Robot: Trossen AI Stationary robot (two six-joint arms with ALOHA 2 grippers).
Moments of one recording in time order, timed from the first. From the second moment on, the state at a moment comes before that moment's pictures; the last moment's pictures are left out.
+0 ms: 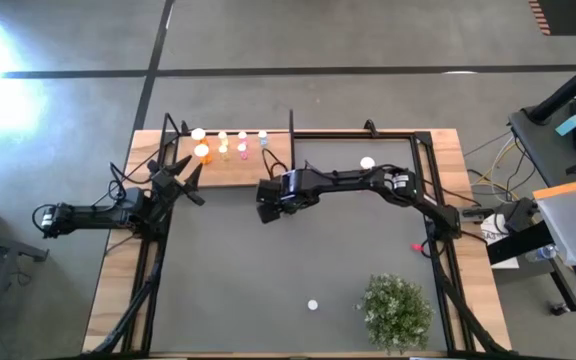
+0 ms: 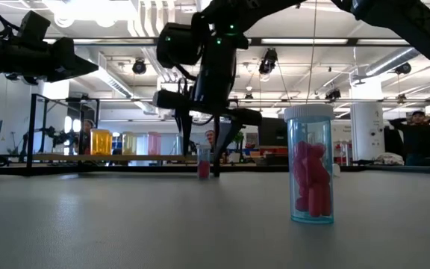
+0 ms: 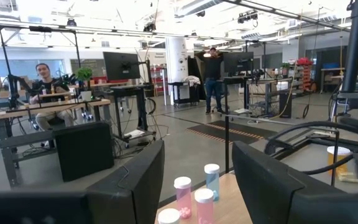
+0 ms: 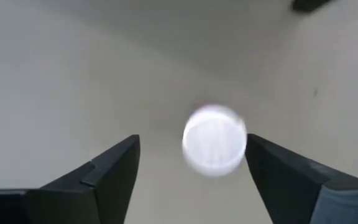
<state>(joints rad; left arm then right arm) 0.02 0.09 0.00 0.33 -0.89 0.27 -0.09 2.31 2.00 -1.01 0.07 1.05</state>
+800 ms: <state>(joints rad) 0.02 0.09 0.00 0.33 -0.89 0.27 0.28 2.30 2.00 -1.23 0.06 1.48</state>
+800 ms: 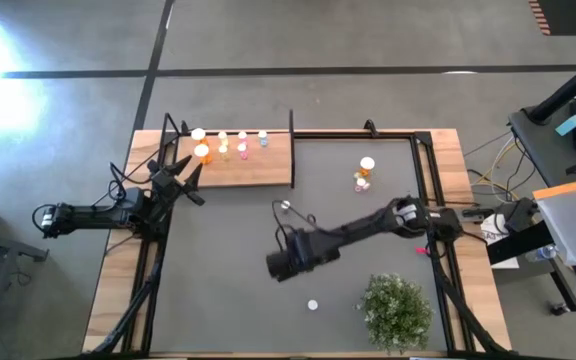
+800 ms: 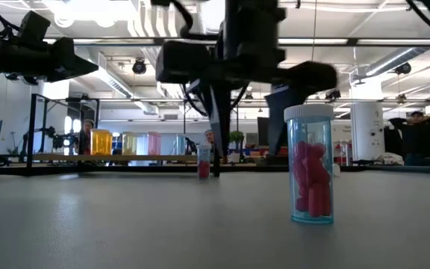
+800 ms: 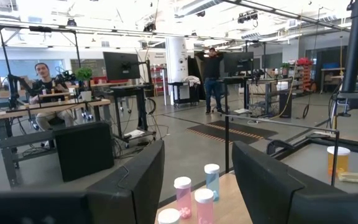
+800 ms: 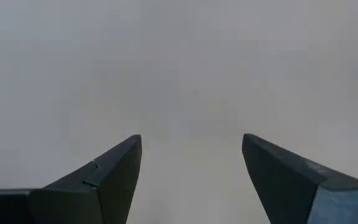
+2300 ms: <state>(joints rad) 0.02 0.09 0.00 0.33 -0.89 0.27 0.54 2.30 1.99 -1.12 0.09 1.44</state>
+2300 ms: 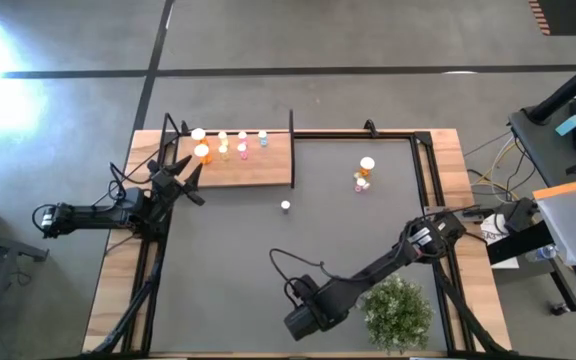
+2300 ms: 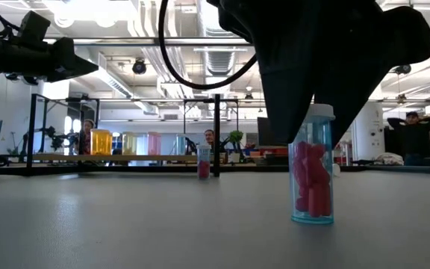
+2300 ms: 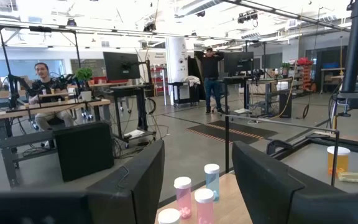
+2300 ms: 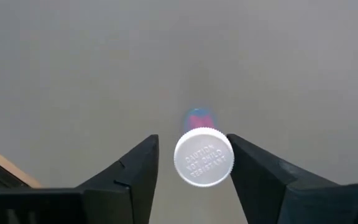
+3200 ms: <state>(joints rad) 0.02 0.09 0.00 0.33 -0.89 0.27 0.54 2.30 1.98 -1.09 0.11 1.43</state>
